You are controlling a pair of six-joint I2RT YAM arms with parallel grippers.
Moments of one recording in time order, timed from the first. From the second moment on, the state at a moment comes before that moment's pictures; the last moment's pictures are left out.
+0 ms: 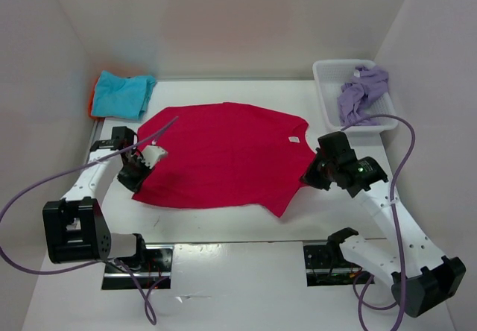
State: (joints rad) left arm 0.10 1.33 0.90 -0.98 0.12 0.73; right arm 0.39 0.92 0.94 -0.97 0.02 0.88
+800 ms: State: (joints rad) left arm 0.16 1.56 1.14 -0.98 0.11 0.59; right arm 0.23 1.53 1.31 -0.78 0.09 0.67
